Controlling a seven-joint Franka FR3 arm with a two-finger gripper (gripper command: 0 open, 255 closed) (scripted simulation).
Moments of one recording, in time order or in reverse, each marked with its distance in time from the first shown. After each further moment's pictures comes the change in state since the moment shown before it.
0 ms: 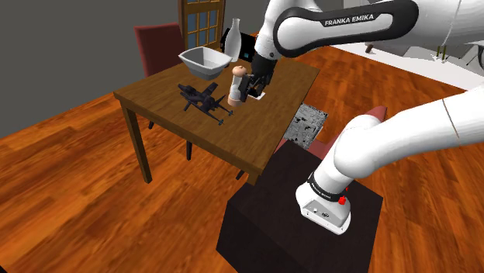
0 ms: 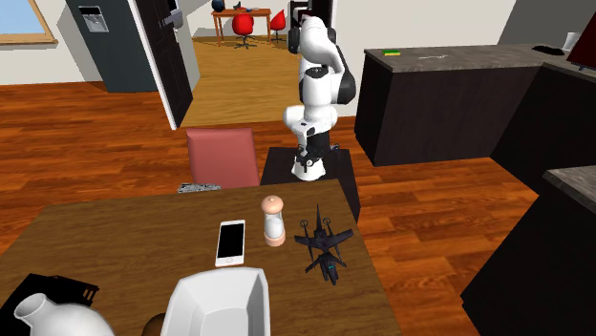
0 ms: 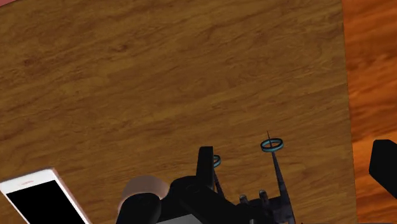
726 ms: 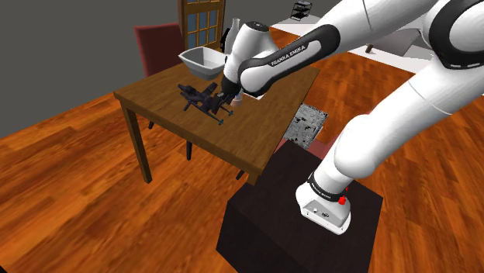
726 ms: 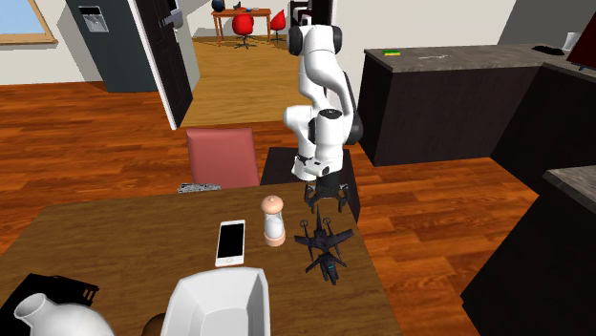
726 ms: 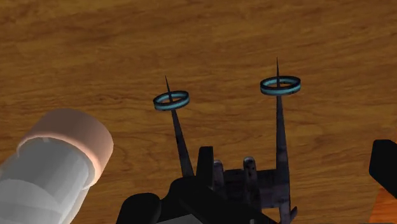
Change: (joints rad) arm 0.013 0.394 0.070 0.012 -0.077 0.546 -0.021
